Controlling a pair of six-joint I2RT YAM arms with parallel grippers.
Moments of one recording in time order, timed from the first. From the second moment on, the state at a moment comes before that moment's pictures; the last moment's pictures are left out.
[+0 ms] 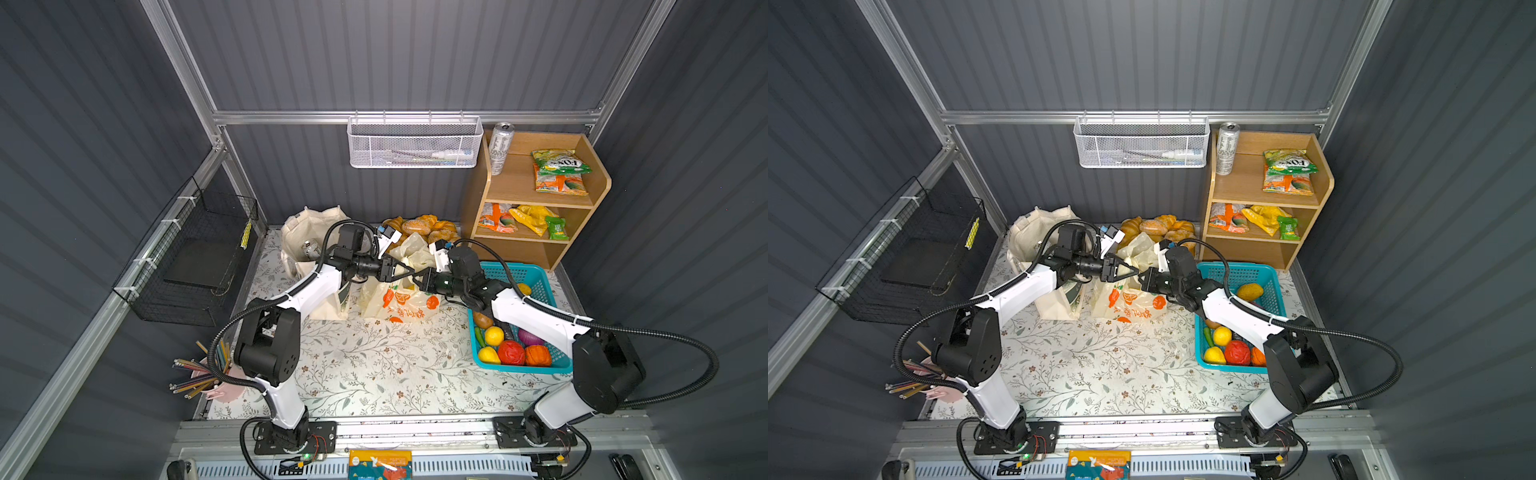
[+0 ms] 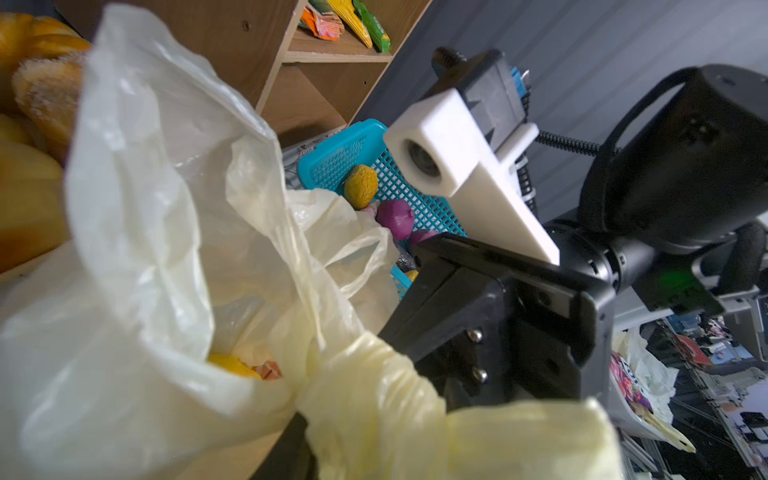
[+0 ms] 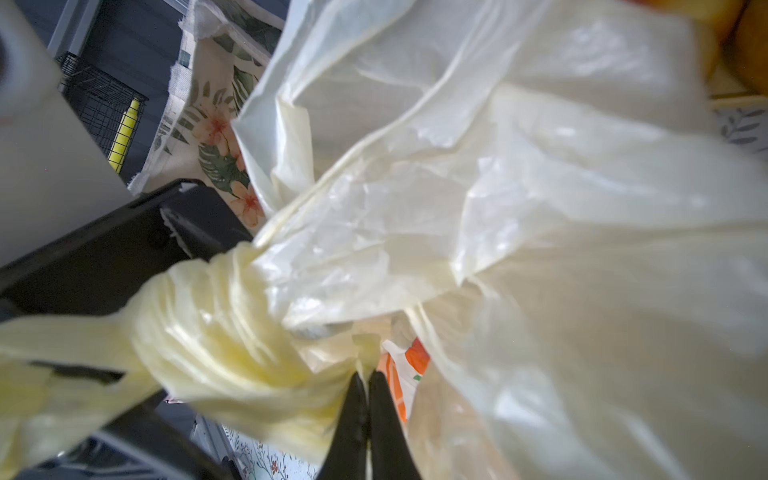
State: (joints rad) left arm -0.40 1.77 1.33 -0.13 1.03 -0.15; right arm 0.58 1.56 1.05 -0.01 -0.31 0.70
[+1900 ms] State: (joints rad) left arm -0.46 1.59 1.02 0.46 0.72 -0.13; right arm 0.55 1.55 1.29 -0.05 -0.52 1.17
